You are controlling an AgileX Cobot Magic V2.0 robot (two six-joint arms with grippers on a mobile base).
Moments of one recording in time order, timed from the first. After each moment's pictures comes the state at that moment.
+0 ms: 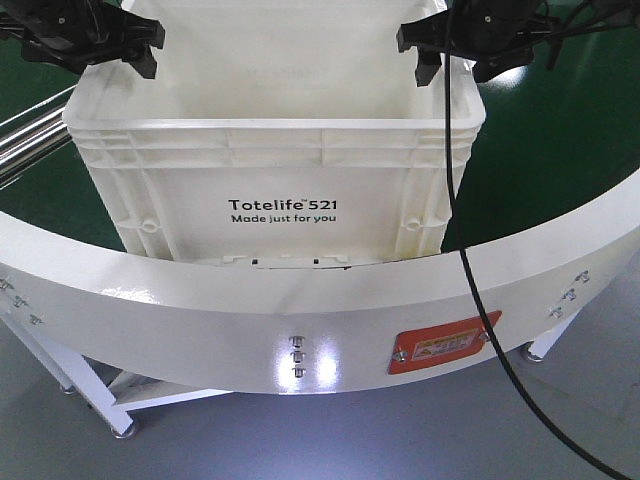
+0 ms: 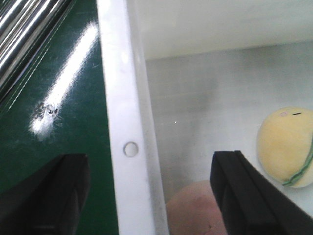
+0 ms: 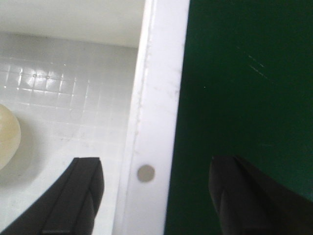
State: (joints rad) left arm -0.14 1.92 -1.95 0.01 1.11 -0.04; right arm 0.26 2.08 -2.17 -0.09 1.26 0.10
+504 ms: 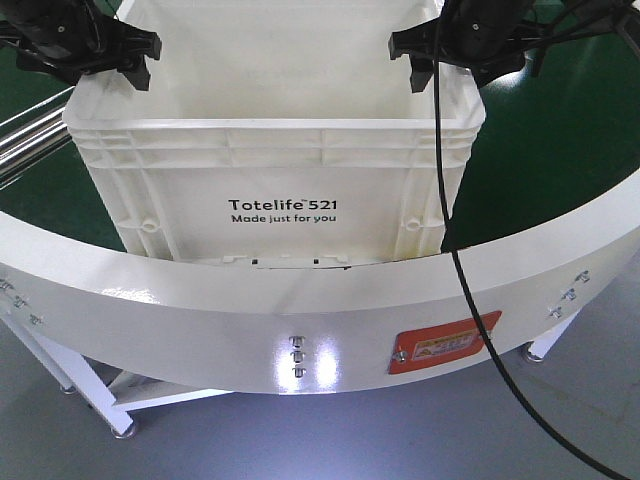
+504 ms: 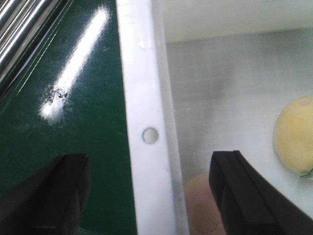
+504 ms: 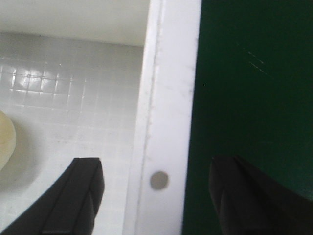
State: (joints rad) left arm -0.14 1.93 -1.95 0.04 1.15 -0.06; right arm 0.29 2.10 -2.17 -0.14 1.26 0.15
